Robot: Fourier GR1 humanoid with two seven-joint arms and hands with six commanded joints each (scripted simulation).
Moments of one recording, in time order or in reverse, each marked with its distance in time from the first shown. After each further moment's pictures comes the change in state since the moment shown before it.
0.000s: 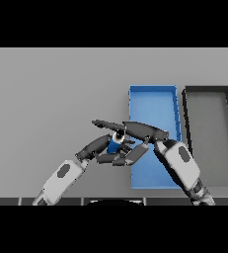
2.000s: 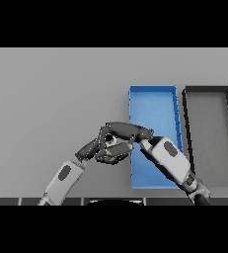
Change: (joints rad) left arm 0.054 -0.077 0.090 -0.002 -0.185 -0.090 0.106; right arm -0.121 0.032 0.114 0.081 -0.072 -0.095 -0.120
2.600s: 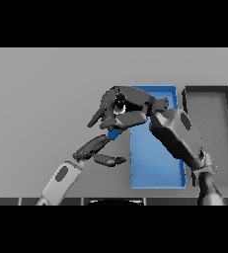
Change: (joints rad) left arm 0.013 0.021 0.006 -0.033 0.022 -0.010 0.058; right arm -0.375 -0.117 -0.173 0.083 -0.508 -0.182 0.154
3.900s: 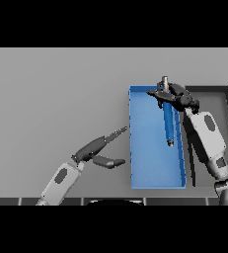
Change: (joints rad) left arm 0.021 0.009 -0.010 -0.019 -0.031 0.015 -0.014; right arm 0.297 -0.216 0.055 0.504 0.300 -0.301 0.204
